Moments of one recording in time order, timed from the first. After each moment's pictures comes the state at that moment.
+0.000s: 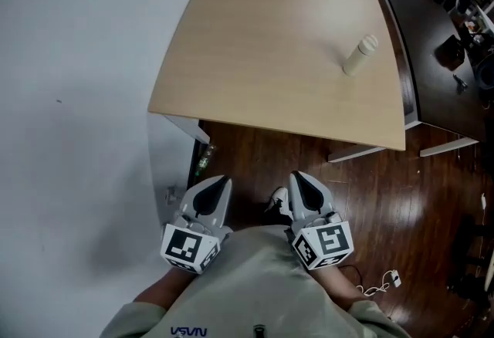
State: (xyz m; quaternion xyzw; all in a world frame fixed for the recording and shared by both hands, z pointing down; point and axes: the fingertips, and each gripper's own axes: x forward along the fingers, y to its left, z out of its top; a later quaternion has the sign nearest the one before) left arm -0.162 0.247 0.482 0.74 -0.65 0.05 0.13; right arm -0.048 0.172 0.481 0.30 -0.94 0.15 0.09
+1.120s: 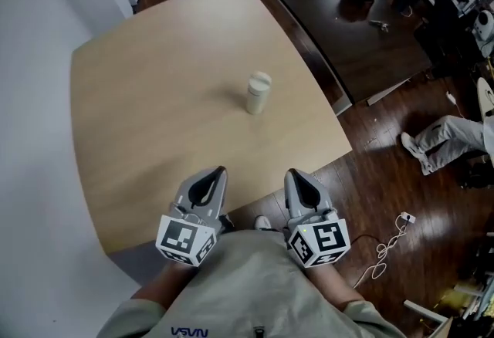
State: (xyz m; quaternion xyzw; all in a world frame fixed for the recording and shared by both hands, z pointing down) left arm -0.081 -0.046 0.453 0.90 -0.42 0.06 0.12; right arm 0.057 -0.035 0.451 0.56 -0.81 0.16 0.06
